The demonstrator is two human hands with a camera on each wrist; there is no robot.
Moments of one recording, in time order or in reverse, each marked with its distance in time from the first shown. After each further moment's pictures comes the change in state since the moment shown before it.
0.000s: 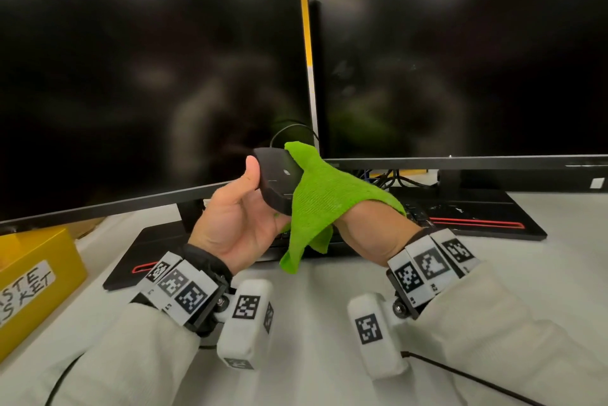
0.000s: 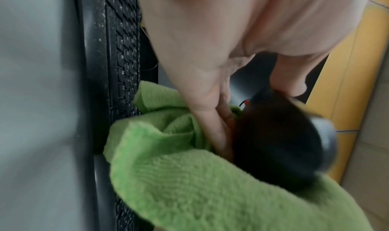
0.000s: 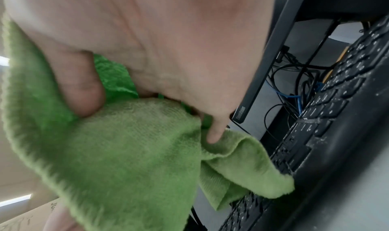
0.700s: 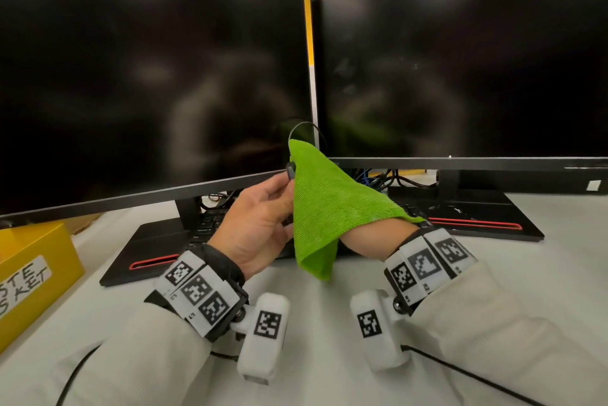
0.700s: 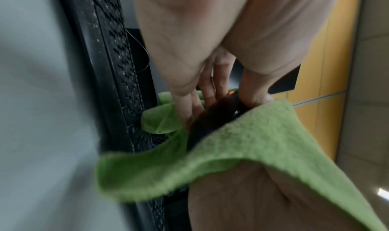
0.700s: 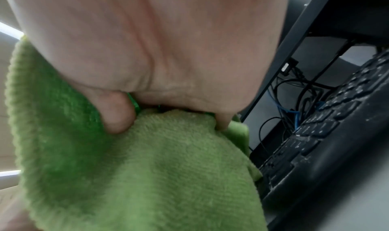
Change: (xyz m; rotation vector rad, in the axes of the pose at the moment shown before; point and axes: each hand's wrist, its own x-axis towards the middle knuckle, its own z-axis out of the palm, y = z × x) left_hand 0.006 -0.022 0.008 0.226 0.066 0.034; right_hand -0.008 -0.036 -0.009 -0.410 -0.177 0.145
